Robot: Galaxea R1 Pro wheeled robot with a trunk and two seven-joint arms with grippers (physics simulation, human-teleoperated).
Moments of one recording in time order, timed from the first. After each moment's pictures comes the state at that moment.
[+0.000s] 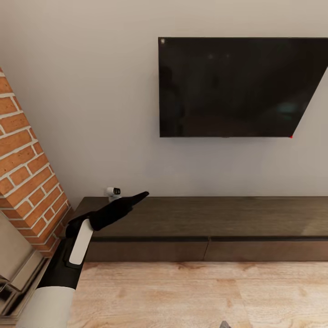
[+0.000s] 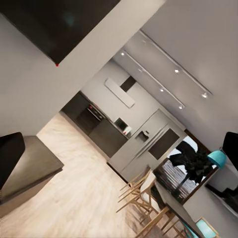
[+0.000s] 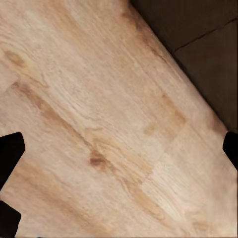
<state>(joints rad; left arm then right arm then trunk) -0.59 -0.02 0.08 -1.30 0.60 0.76 -1.07 -0.08 0.00 0.18 -0.62 0.70 -0.04 -0.13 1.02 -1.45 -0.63</state>
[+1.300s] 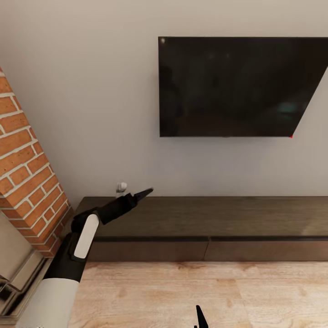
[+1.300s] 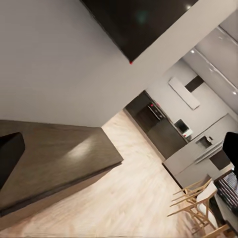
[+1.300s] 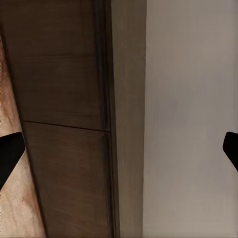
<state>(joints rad) -0.64 -0.03 0.04 -1.26 0.60 0.72 -0.74 -0.10 0.17 0.18 -0.36 1.51 0.15 -0.94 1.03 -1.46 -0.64</state>
